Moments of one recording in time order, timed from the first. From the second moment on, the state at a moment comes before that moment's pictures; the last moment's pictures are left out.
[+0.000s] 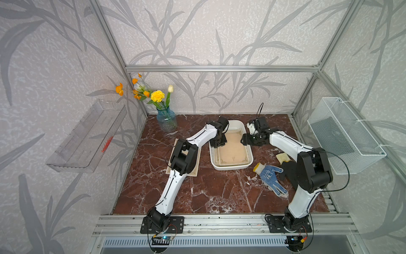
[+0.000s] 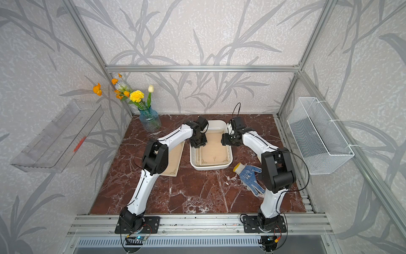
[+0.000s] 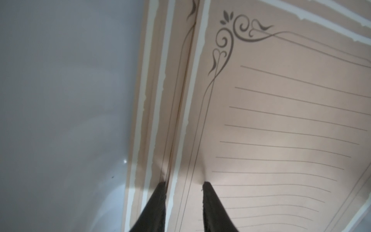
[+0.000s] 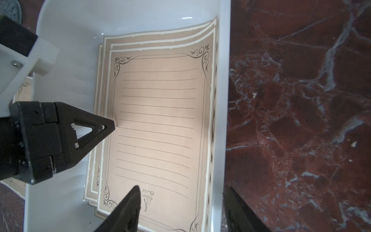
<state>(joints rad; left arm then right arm) -0.55 2.43 2.12 -1.01 0.06 -0.83 0.29 1.82 1.34 -0.54 -0.20 0.28</state>
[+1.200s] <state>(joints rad) -0.51 2.44 2.06 -0.81 0.37 -0.84 0.28 1.82 1.35 -0.57 -0.20 0.28</state>
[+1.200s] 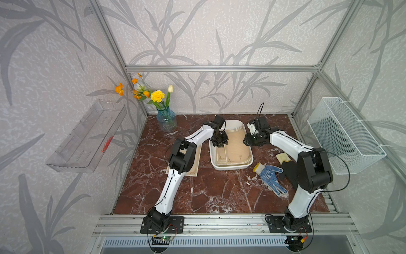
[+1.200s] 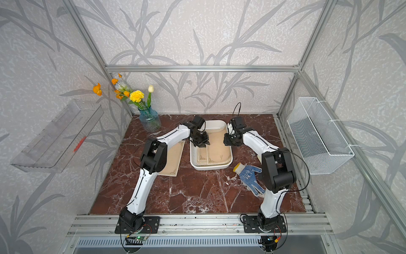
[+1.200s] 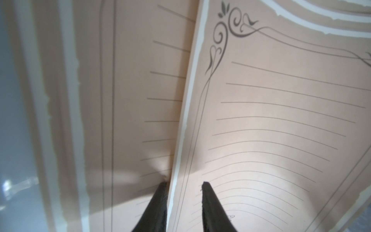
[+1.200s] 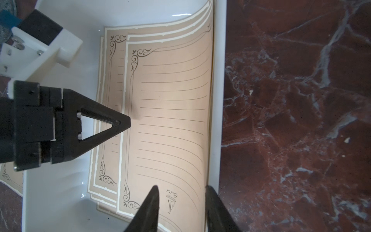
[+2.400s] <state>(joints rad) -0.51 2.44 2.04 -0.77 0.40 -0.85 0.28 1.82 1.38 -0.61 -0.15 0.26</state>
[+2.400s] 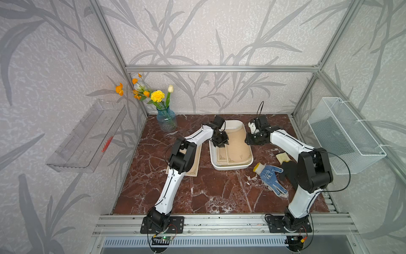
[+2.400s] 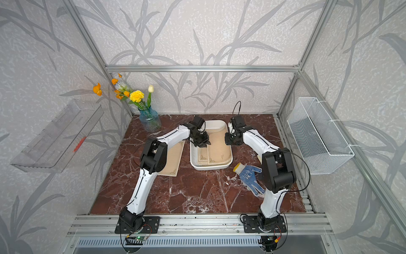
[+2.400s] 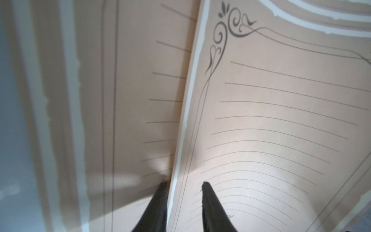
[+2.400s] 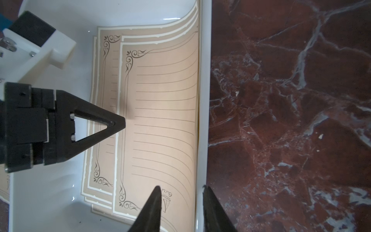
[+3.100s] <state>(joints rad) -0.51 2.44 2.03 -0.75 0.41 -0.86 0.29 1.84 1.41 -0.63 -0.18 0.26</state>
